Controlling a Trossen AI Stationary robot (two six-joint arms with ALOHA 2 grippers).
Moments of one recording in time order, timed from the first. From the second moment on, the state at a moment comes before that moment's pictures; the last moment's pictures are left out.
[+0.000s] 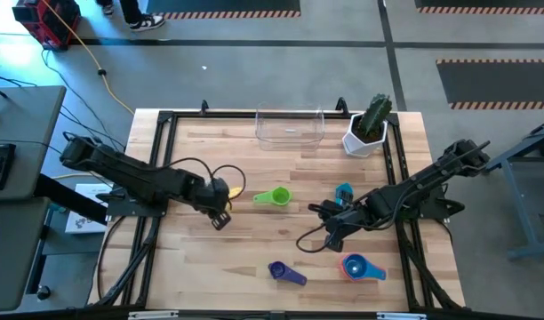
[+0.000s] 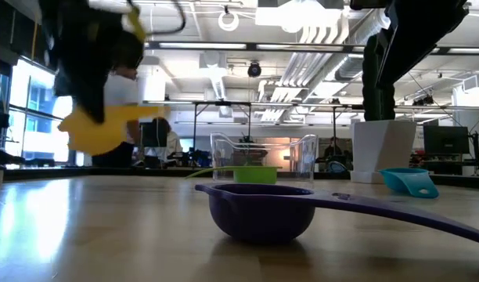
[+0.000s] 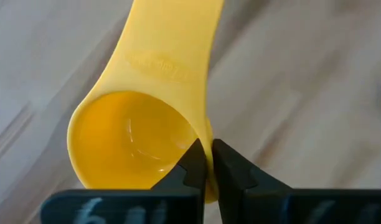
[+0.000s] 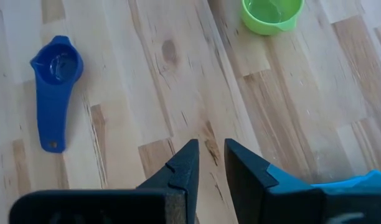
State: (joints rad) left arm -0.25 1.29 0.82 -0.72 -0.09 -0.91; right arm 0.47 1.41 1.03 -0.74 0.28 0.71
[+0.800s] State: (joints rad) left arm -0.29 1.71 1.35 -0.72 -0.07 -0.42; right arm 0.38 1.41 1.03 -0.69 0.28 0.81
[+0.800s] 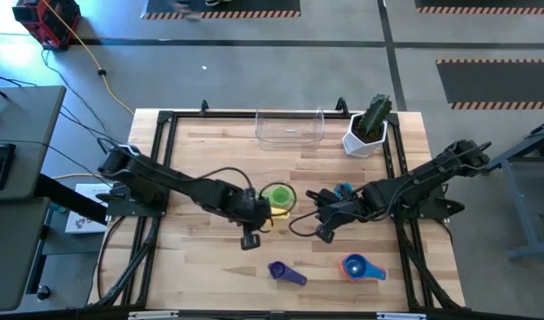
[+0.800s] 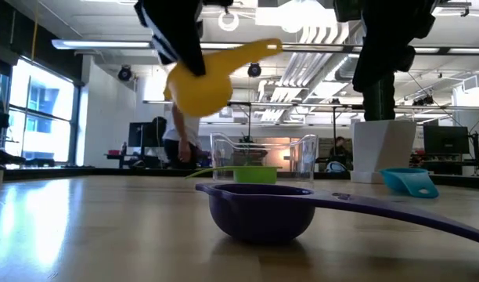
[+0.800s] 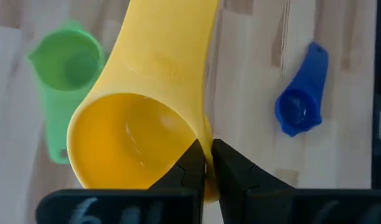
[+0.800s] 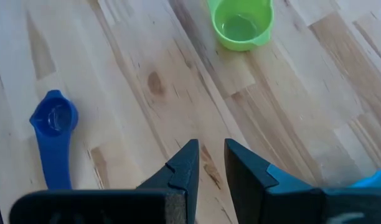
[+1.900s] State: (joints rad) left arm -0.34 1.94 1.34 -0.70 -0.04 -0.22; right arm 0.37 1.41 1.03 -0.69 0.28 0.81
